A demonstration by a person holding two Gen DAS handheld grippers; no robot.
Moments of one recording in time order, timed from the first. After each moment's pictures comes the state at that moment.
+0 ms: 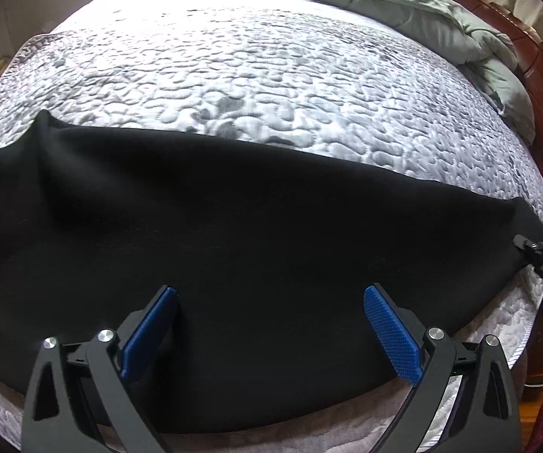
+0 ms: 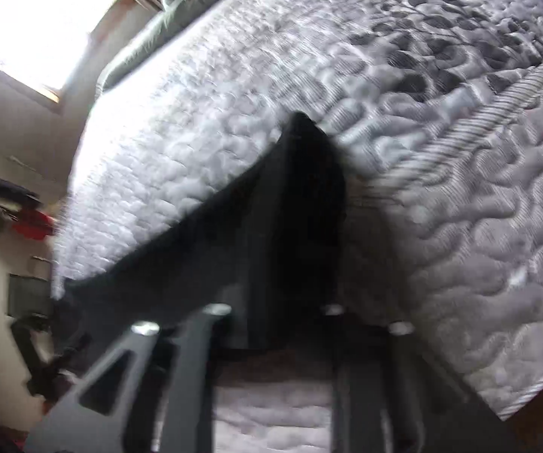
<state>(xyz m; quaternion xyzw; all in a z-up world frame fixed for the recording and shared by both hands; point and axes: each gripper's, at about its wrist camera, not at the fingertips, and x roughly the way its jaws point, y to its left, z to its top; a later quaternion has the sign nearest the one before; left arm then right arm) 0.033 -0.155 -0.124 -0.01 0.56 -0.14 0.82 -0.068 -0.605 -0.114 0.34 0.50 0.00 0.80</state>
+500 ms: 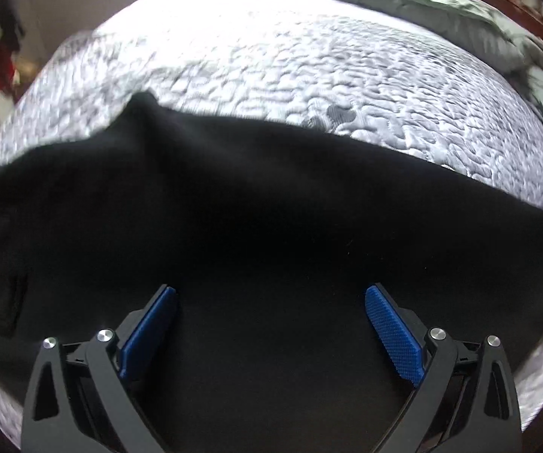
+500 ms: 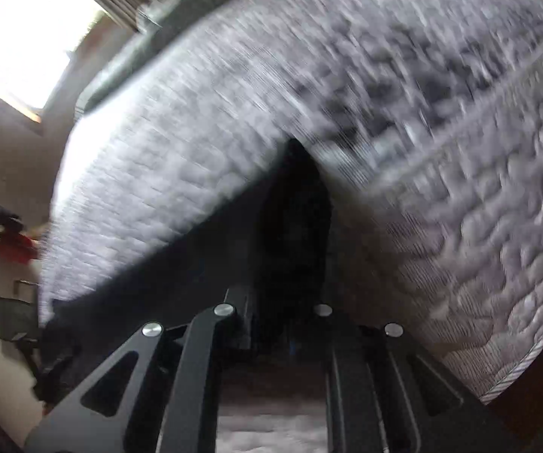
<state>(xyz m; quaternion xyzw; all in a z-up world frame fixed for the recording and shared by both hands) 0.060 -0.107 -0.144 0.04 0.54 -0.06 0.84 -0.070 -0.642 -0.118 0.31 0.51 -0.08 0.80</state>
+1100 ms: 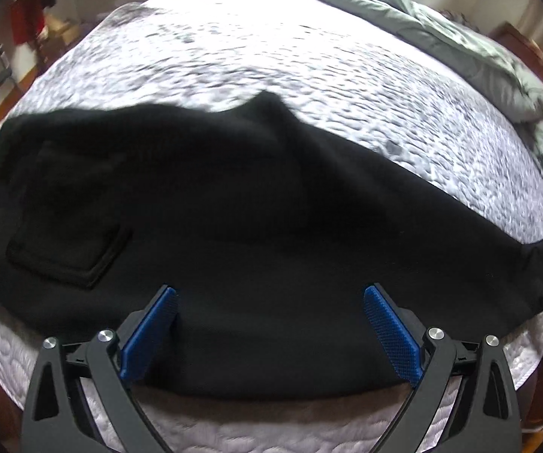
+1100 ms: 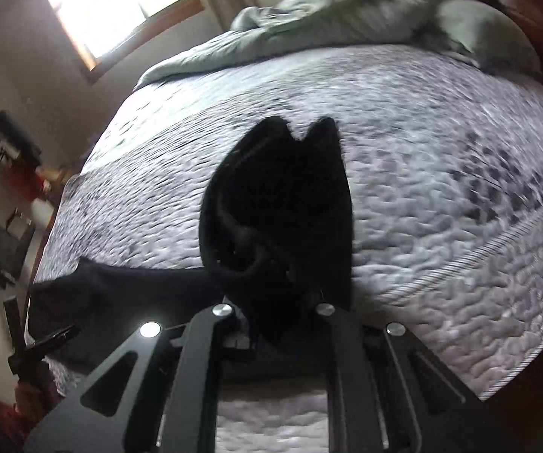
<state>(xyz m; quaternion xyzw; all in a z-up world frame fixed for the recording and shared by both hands) 0.031 -0.014 -0.105 -0.07 0.55 -0.04 0.83 -0.042 -0.476 0.002 0.17 0.45 0.00 0.88</state>
